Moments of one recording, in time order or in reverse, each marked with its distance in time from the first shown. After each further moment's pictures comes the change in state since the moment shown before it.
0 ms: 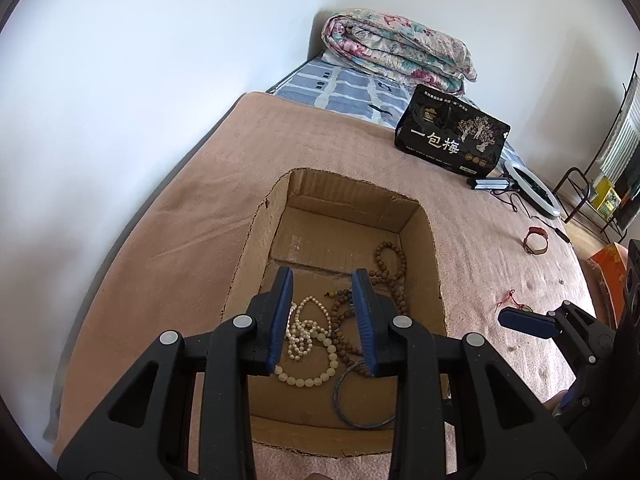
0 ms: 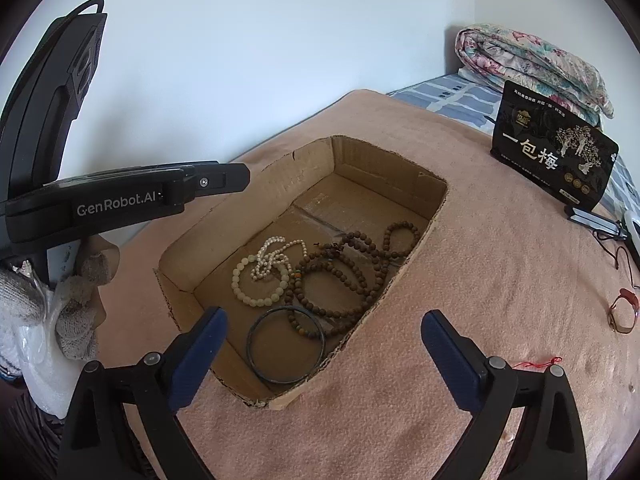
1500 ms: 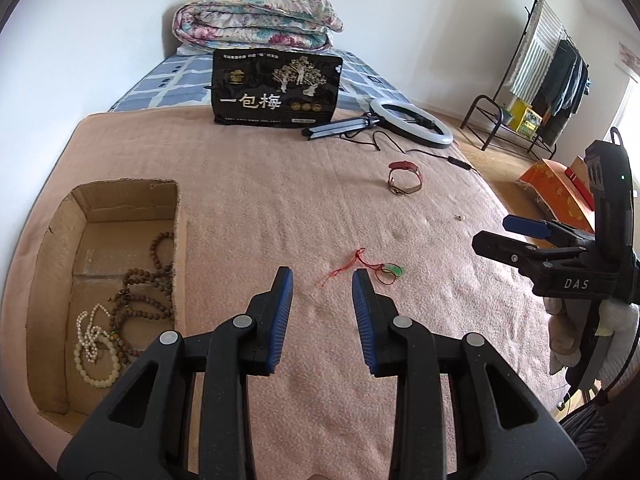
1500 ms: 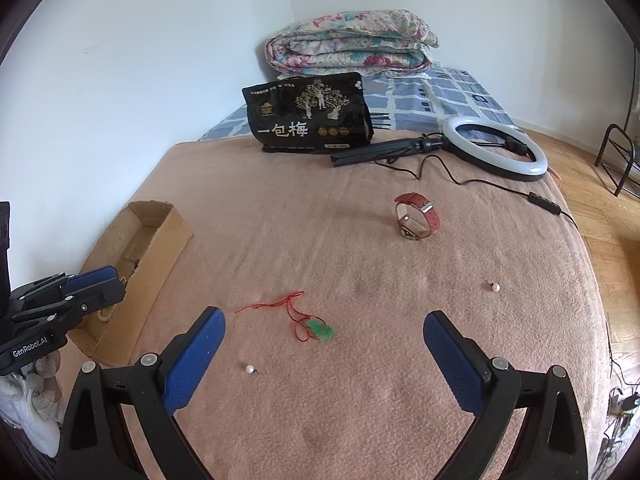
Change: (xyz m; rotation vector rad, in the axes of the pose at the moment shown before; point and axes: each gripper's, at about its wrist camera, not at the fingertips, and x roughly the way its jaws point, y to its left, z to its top) left arm 0.014 -0.197 -0.031 0.281 0.099 -0.284; right arm -0.126 -0.218 -0.089 0.407 -0.076 -0.266
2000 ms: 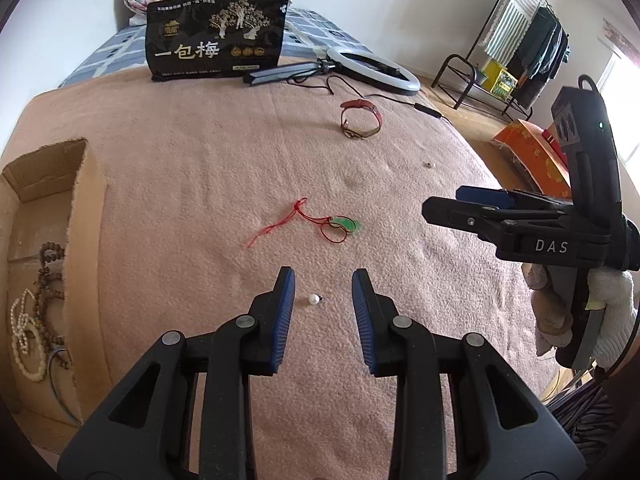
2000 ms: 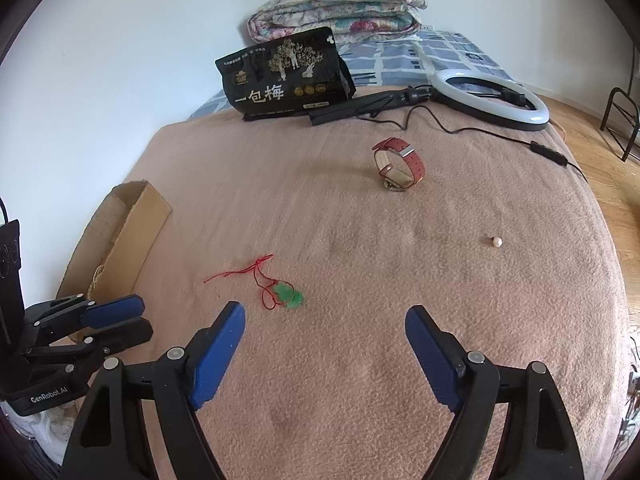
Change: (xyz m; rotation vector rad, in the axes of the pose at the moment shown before) left arm 0.057 -0.040 -0.026 0.058 0.143 -0.101; right arm 0.032 -0.033 -0.022 0.051 0.102 0.056
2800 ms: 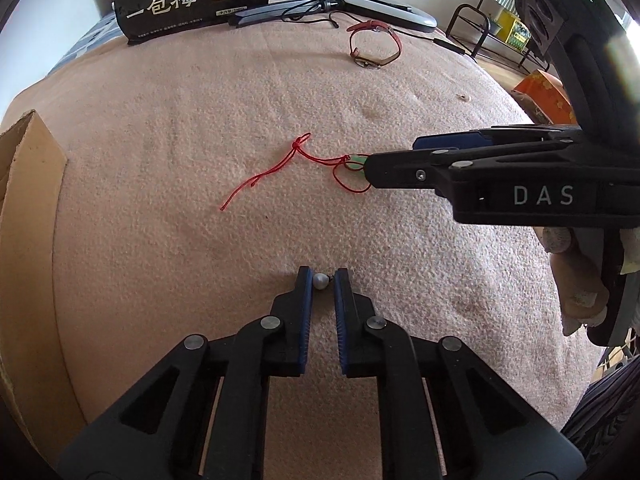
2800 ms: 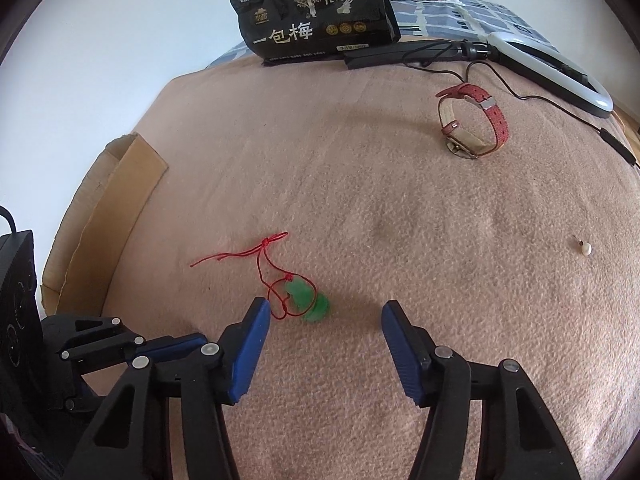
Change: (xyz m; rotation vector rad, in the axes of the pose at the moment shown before) left arm 0.069 -0.002 -0.016 0.071 0.135 0.089; right arm 0.077 0.014 0.005 -0.072 0.142 0.068
